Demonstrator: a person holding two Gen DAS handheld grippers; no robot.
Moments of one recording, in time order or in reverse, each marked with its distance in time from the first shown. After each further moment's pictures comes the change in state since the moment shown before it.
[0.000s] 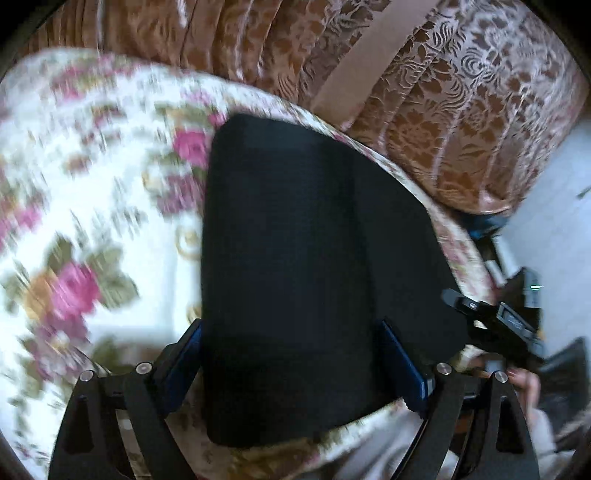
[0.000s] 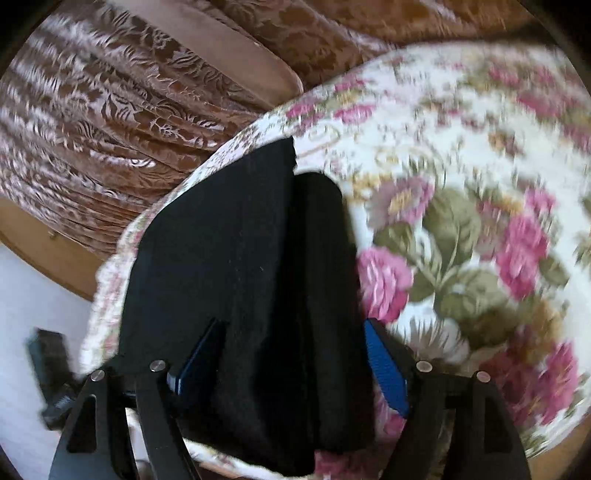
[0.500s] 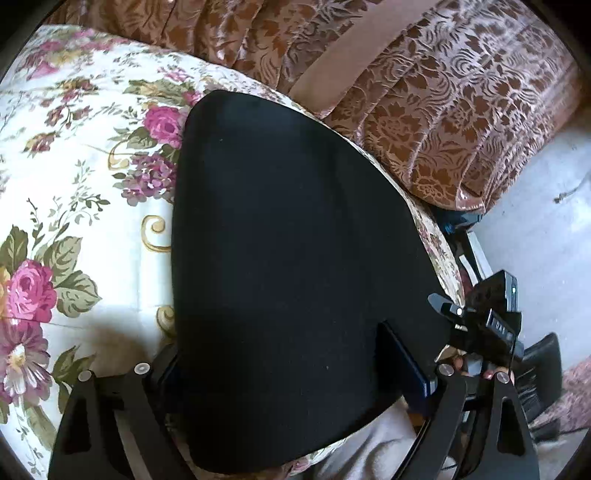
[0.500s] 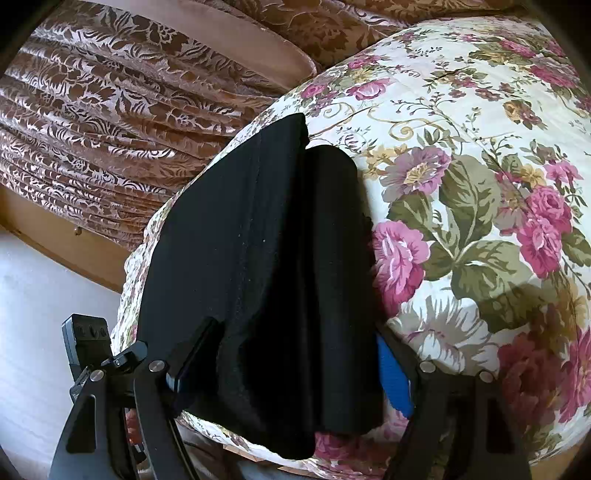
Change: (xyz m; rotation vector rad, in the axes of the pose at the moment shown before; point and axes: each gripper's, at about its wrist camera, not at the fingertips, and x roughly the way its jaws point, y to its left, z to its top) left arm 0.010 0.002 0.008 0.013 0.041 -0.105; right arm 0.005 -0.003 -0.001 -0.006 0.059 0.096
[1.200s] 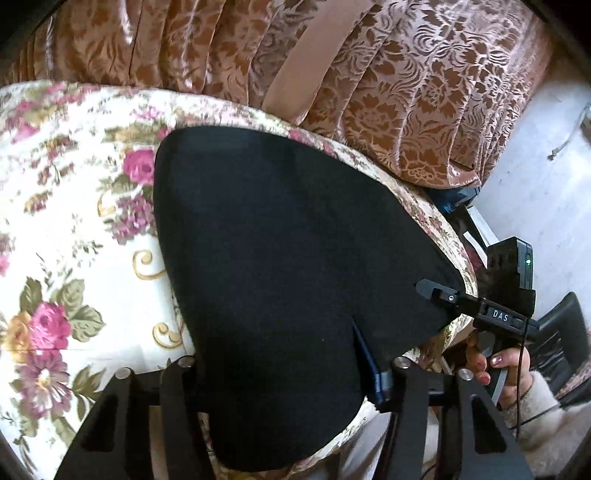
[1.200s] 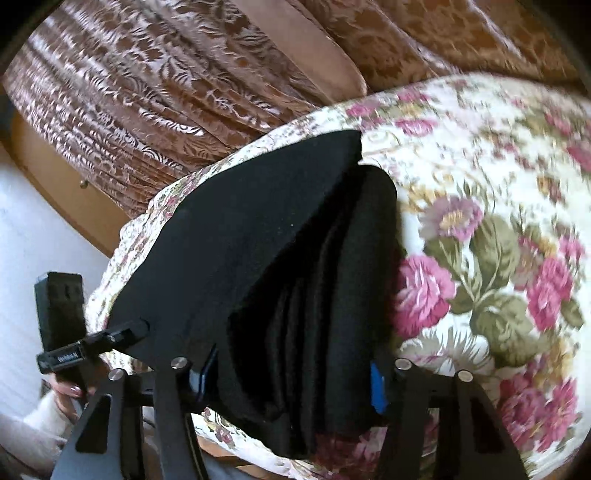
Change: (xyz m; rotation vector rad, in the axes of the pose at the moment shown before) left arm -0.013 -0.026 0.001 0.172 -0.043 0.060; right arm -0.006 0.036 -0.008 -0.256 -0.045 -0.061
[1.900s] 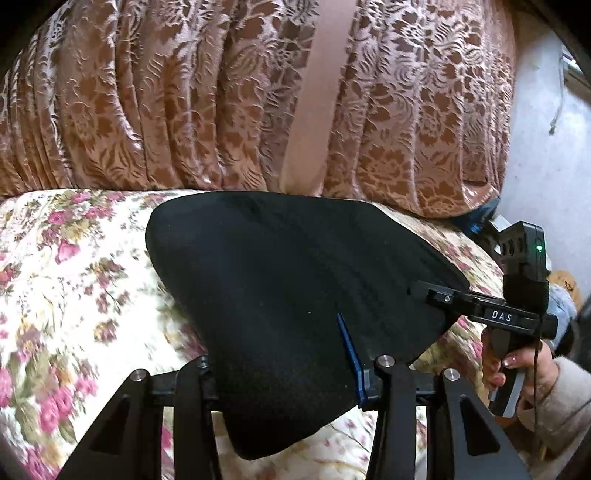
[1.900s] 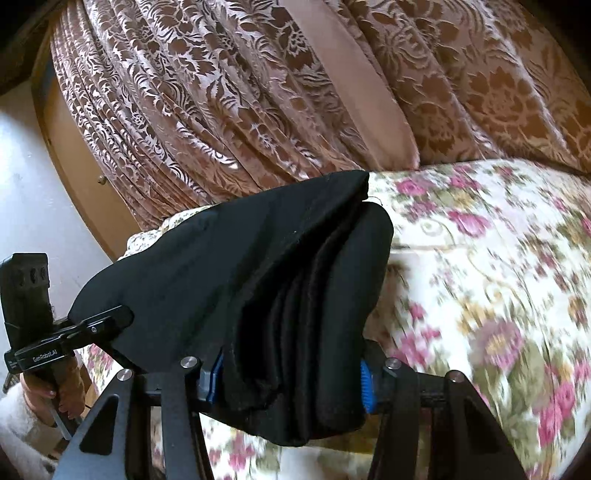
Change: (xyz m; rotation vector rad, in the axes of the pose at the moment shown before) left arm -0.039 0.003 0.054 0.175 -0.229 0.182; right arm 0.024 0.052 0.054 -0.179 -0.166 0.004
